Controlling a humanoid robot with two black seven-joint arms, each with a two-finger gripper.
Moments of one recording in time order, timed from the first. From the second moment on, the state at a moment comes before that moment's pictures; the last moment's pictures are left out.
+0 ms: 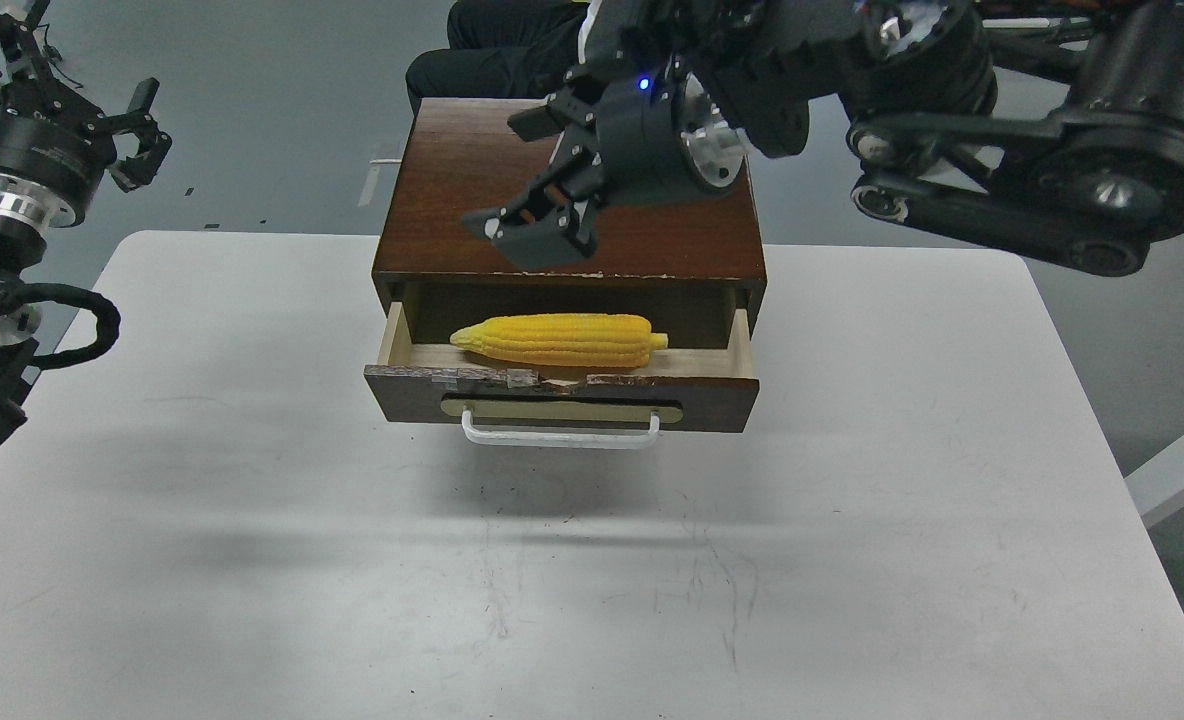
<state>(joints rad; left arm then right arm) -0.92 0.57 -0.60 -0.57 -0.02 -0.49 -0.43 1.77 -0.37 -0.07 1.21 -1.30 0.26 0.27</state>
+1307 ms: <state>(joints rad) -0.84 0.82 -0.50 -1.75 1.76 -0.49 -0.49 0.83 -0.73 0.63 0.94 0.30 0.20 0.26</state>
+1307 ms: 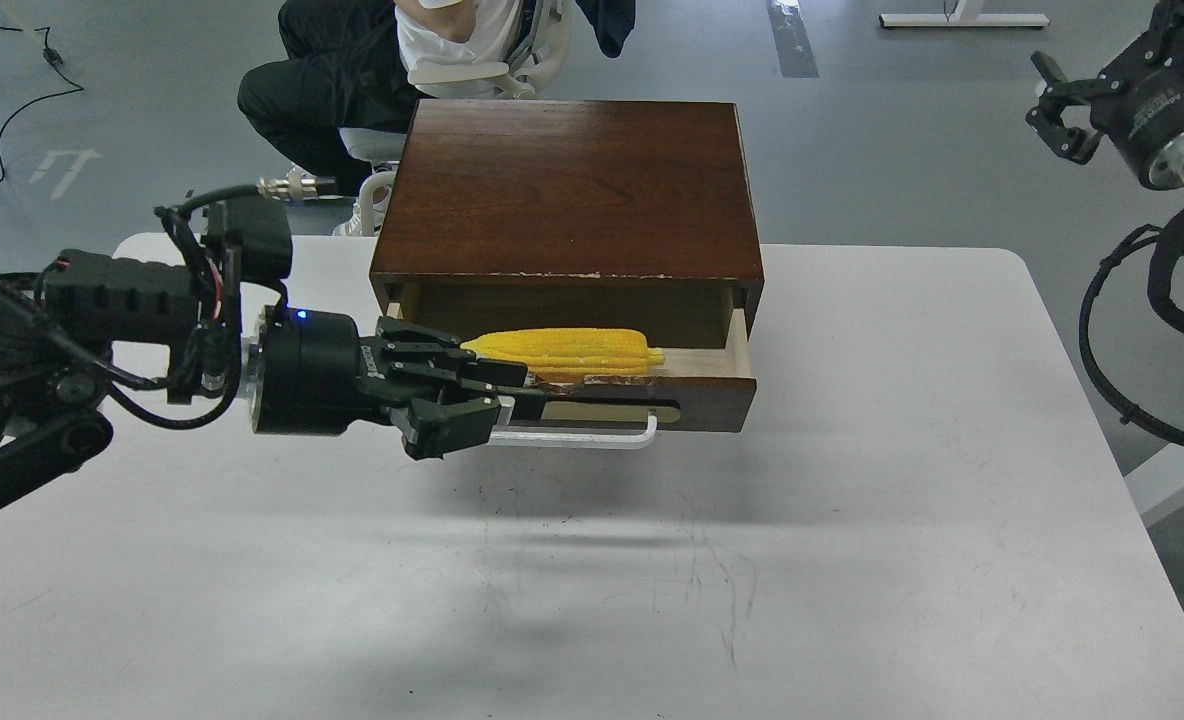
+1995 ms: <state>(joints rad) -0.83 0.75 -0.41 -1.72 2.18 -0.49 -0.49 0.75 -0.69 0.66 0.85 0.31 0.38 0.26</state>
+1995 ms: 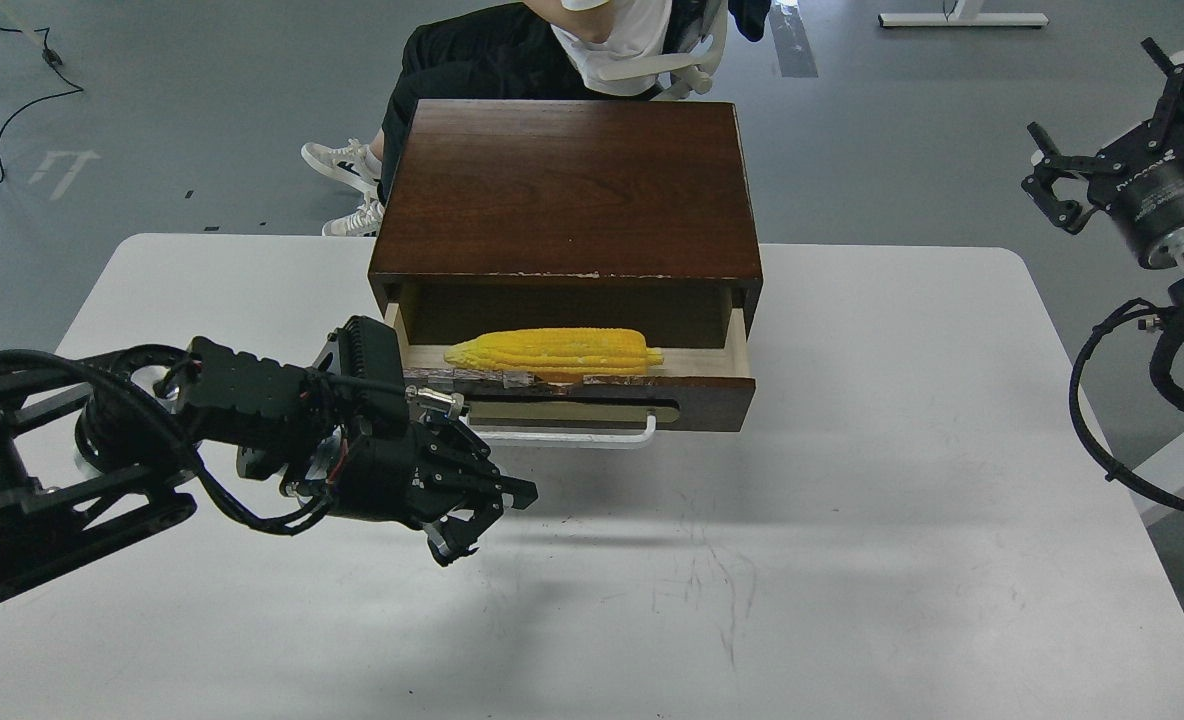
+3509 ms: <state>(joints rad) -0.88 0.72 -0.41 -1.56 2.18 -0.48 -0.49 0.75 -0.69 0.65 0.83 0.30 0.40 0.27</state>
